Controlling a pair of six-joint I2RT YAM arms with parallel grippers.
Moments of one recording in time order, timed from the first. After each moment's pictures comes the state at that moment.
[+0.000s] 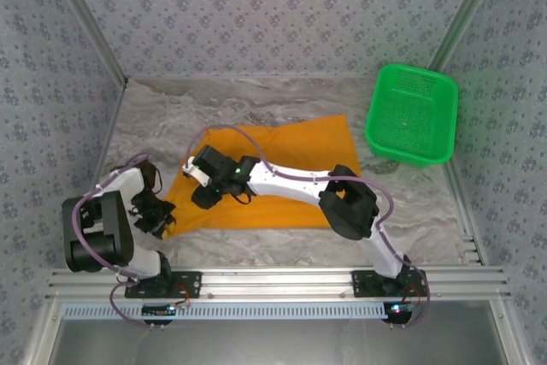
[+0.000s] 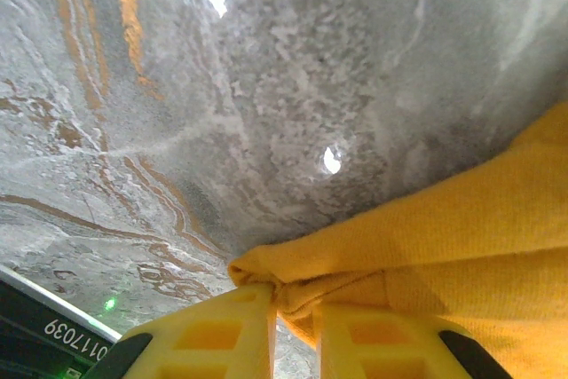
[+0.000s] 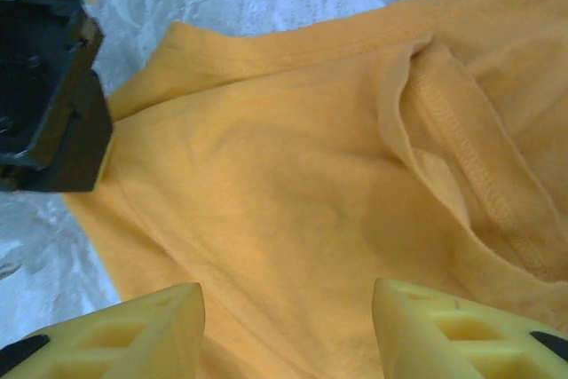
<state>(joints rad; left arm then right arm) 0.16 1.45 0.69 -1.06 0.07 -0.85 1.10 2.15 1.75 -0.47 -0.07 0.05</state>
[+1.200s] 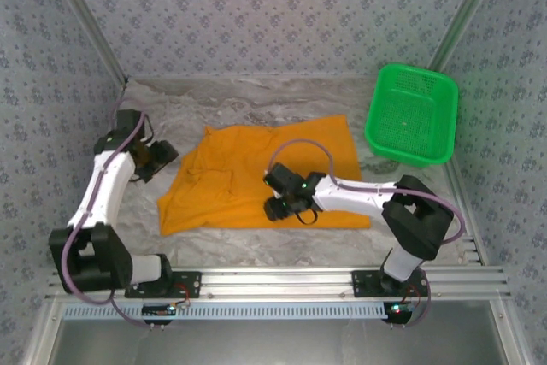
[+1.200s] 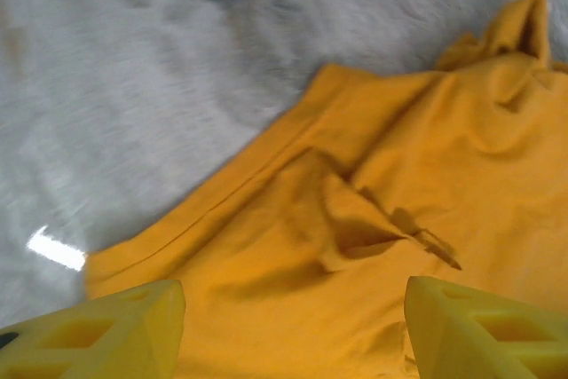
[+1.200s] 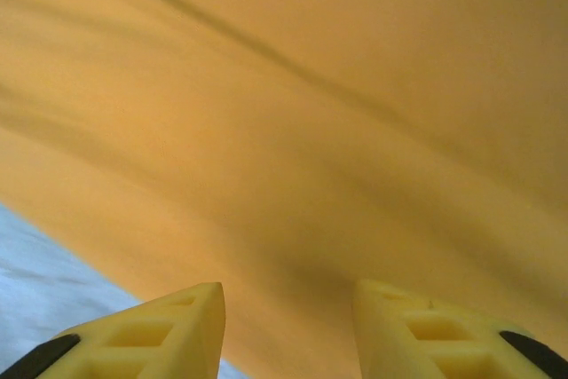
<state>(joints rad) 0.04 1.34 1.08 -0.89 0.11 -0.60 0.96 1.64 0.93 -0.47 -0.01 0.49</state>
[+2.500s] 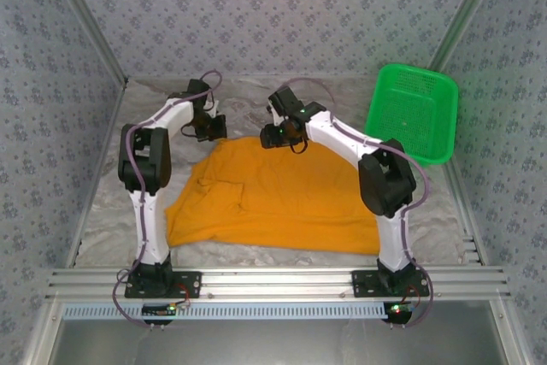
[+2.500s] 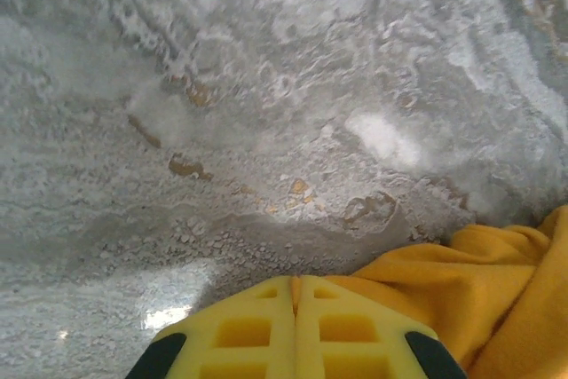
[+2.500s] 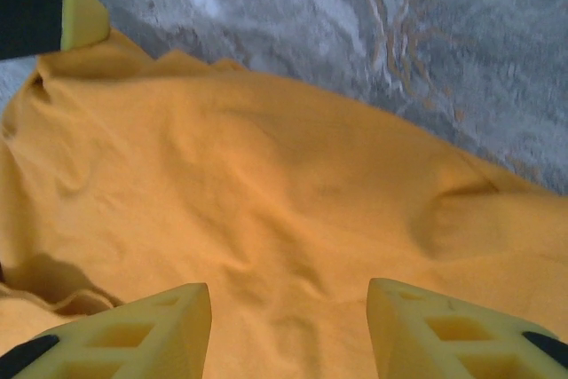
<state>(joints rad) -0.19 2.16 1.69 -0.77 0.33 -0.26 0.62 2.03 1.70 -0.69 -0.12 0.35</state>
